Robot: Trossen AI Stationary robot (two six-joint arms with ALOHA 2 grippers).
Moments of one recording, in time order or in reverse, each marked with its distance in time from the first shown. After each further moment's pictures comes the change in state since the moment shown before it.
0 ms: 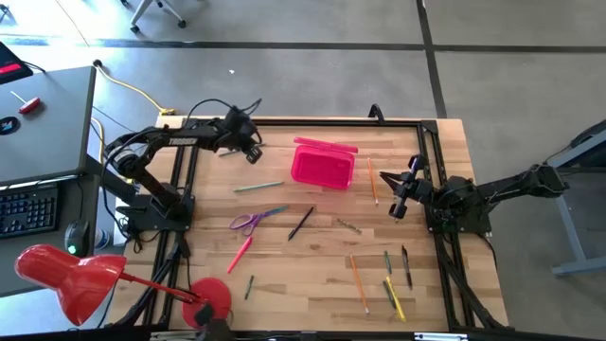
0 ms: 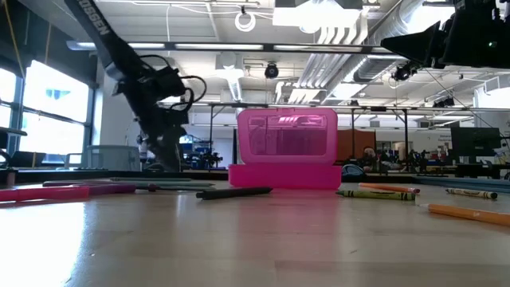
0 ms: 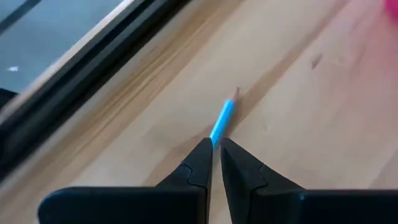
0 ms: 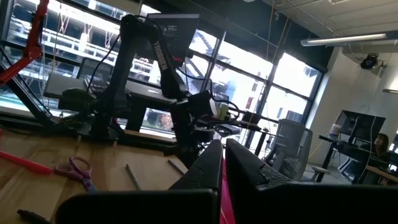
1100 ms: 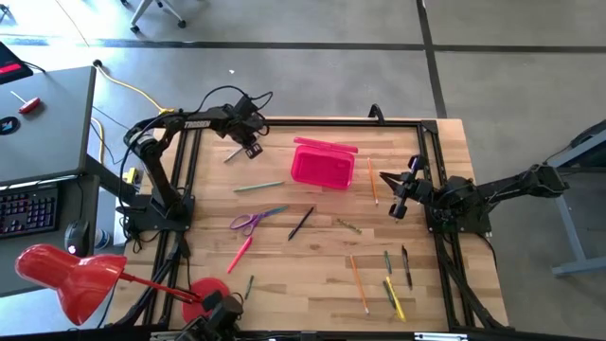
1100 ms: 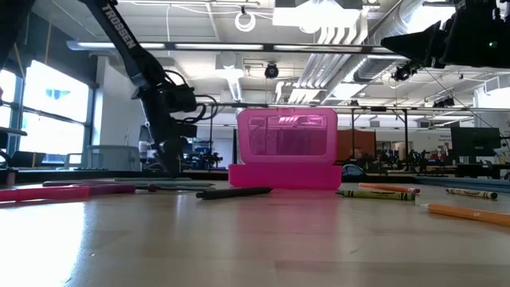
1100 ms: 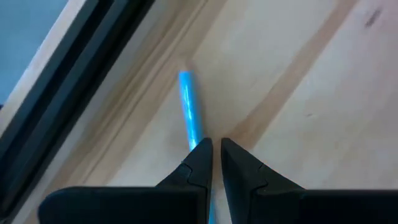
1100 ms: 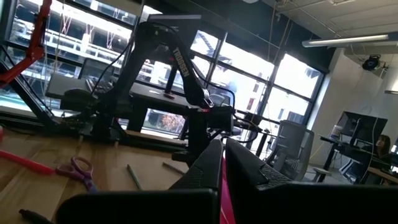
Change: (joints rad) left arm 0.069 0.209 0.240 -0.250 0.051 0.172; right arm 0.000 0.000 0.000 0.000 -0.007 -0.001
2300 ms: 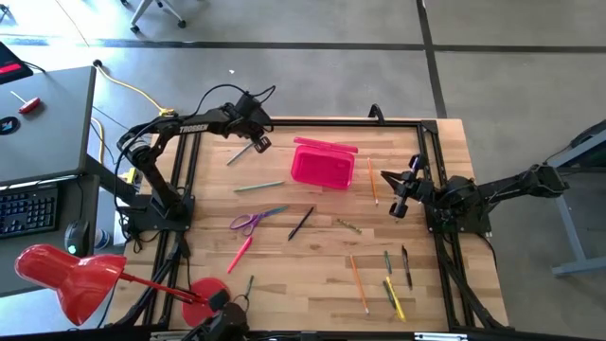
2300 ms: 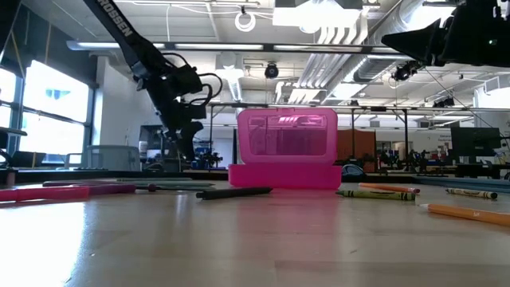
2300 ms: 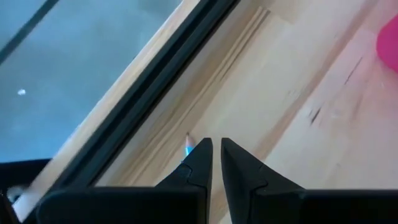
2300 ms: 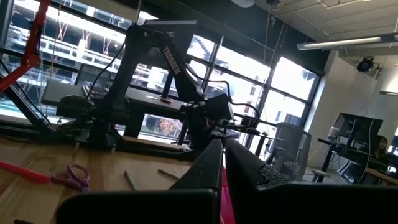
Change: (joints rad) left arm -0.062 -0.079 0.000 0.132 -0.029 -0.094; right arm 0.000 0.000 0.000 0.025 0.008 0.000
